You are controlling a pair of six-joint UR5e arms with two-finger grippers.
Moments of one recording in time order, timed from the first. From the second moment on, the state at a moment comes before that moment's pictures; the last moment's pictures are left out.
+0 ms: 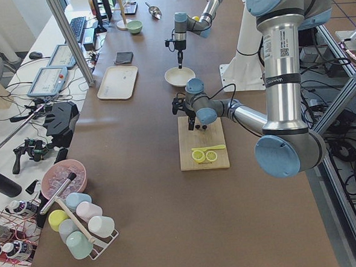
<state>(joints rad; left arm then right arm) -0.57 -1.50 -1.94 -2.15 -1.96 -1.10 0.48 -1.13 1.62 -0.93 1.95 1.40</state>
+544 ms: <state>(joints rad) -0.54 -1.47 -1.94 -2.15 -1.93 -1.10 0.45 -1.11 1.62 -0.93 1.87 1.40</state>
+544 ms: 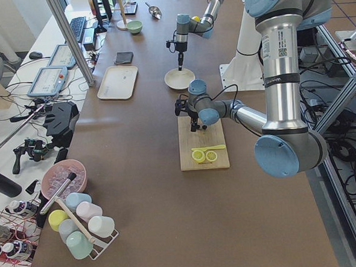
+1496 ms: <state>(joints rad) -0.48 -1.41 -2.00 -2.15 -1.93 -1.17 0.44 -1.11 1.62 -0.93 1.84 1.40</state>
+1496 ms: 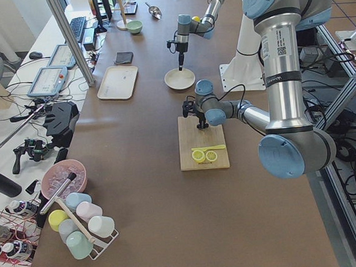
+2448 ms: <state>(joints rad) -0.53 -1.64 -2.06 -2.02 -1.95 -1.28 0.55 -1.25 1.74 -0.93 1.92 1.35</state>
